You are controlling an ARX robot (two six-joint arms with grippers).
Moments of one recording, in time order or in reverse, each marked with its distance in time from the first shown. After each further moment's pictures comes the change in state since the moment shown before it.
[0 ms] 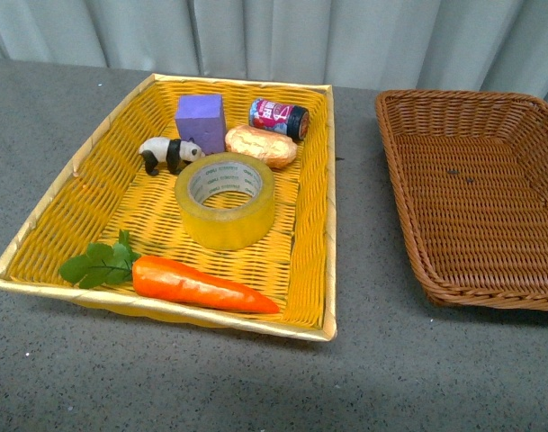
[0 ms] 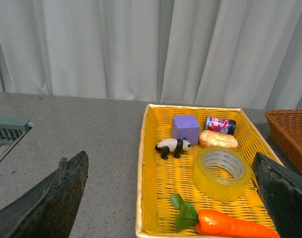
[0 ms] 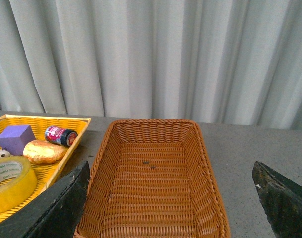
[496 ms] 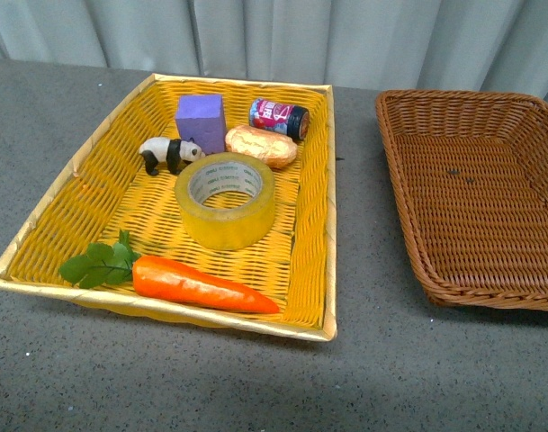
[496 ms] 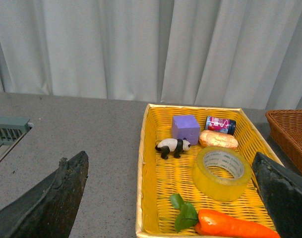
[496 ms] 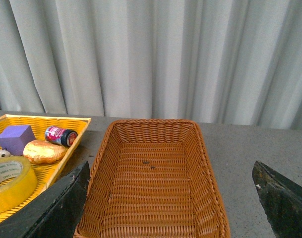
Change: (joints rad) left arm 0.000 0.000 0.000 0.000 0.000 0.000; right arm 0.000 0.000 0.000 0.000 0.000 0.000
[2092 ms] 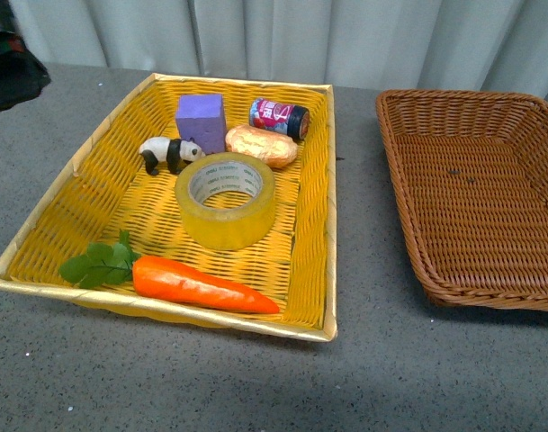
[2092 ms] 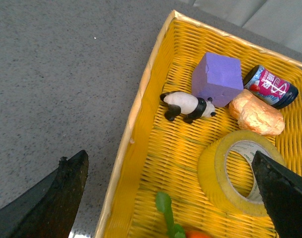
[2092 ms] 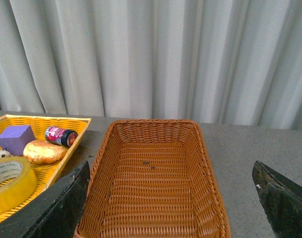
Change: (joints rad) left arm -0.064 1.481 0.605 0.338 -0.114 -0.298; right arm 0.000 -0.002 0.000 0.000 0.000 0.000
